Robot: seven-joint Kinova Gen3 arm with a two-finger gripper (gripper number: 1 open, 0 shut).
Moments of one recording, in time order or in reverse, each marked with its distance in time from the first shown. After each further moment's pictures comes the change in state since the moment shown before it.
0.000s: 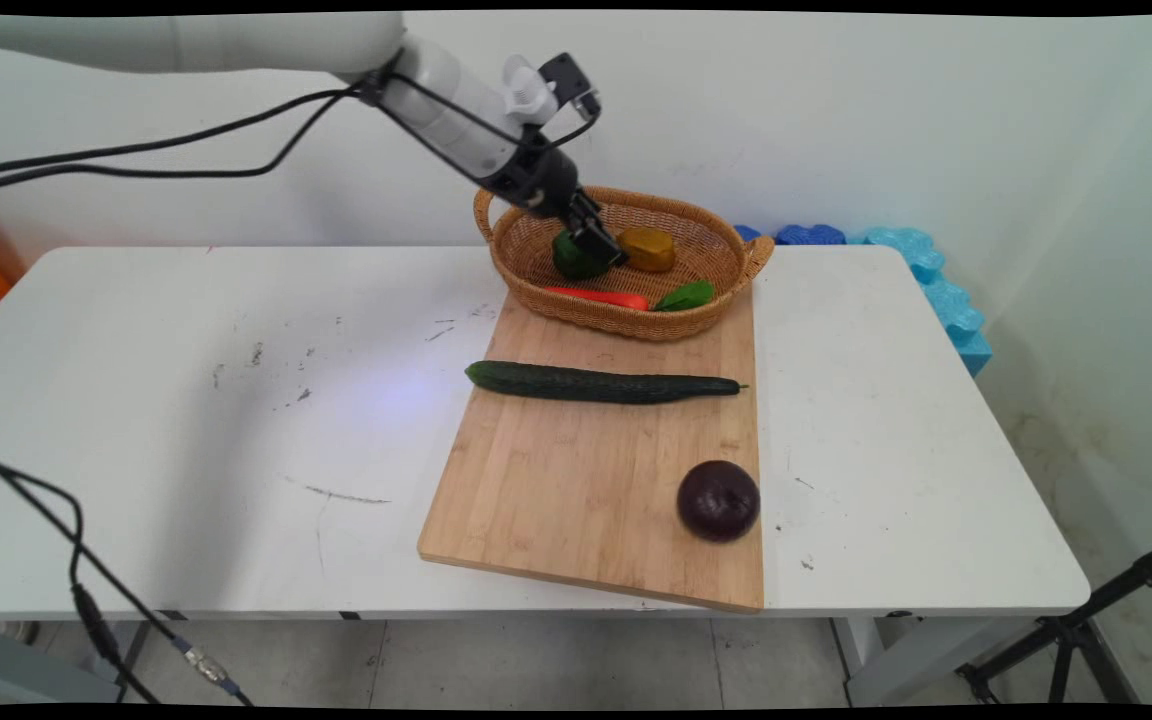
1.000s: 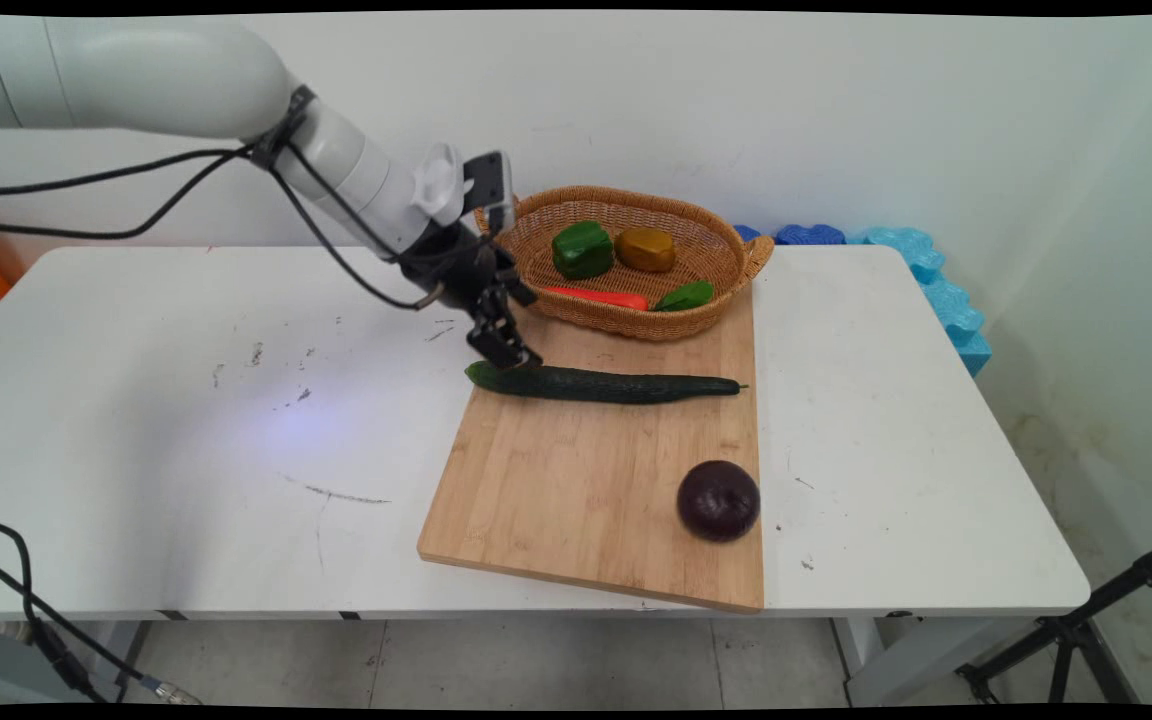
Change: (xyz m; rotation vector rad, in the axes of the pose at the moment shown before) arm -0.087 0.048 -0.043 -0.129 -0.118 0.214
